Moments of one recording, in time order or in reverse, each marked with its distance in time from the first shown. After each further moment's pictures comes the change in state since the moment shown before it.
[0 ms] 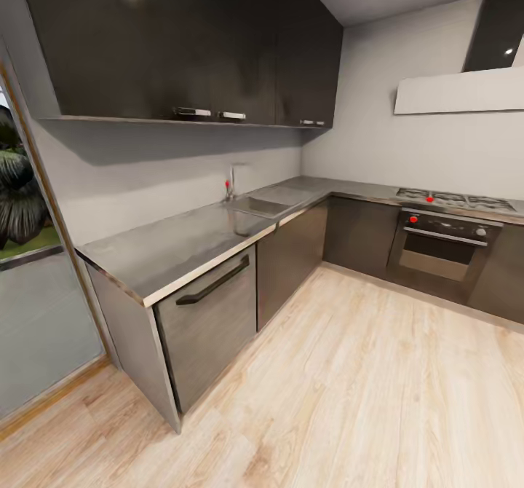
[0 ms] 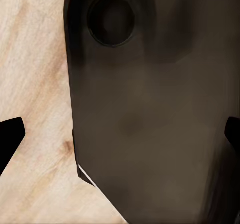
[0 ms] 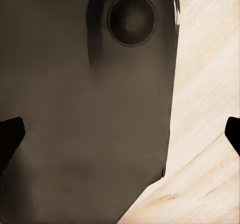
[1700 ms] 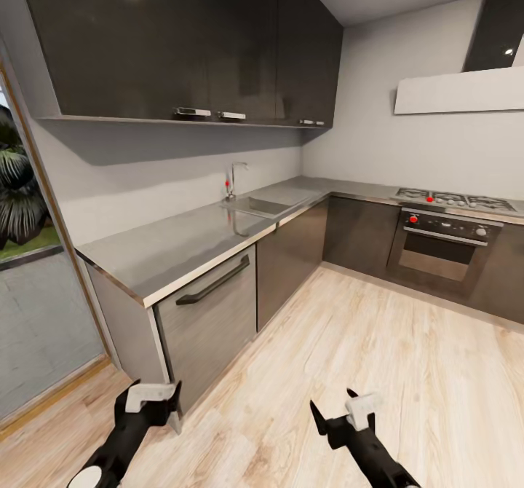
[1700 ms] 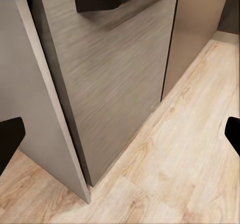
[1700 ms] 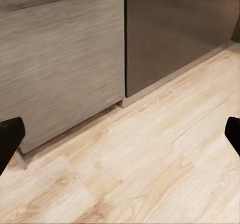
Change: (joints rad) left arm 0.044 0.027 0.000 -1.527 -0.003 0.183 -0.010; right arm 0.061 -0.031 0.120 -1.447 0.001 0.067 0.160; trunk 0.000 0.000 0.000
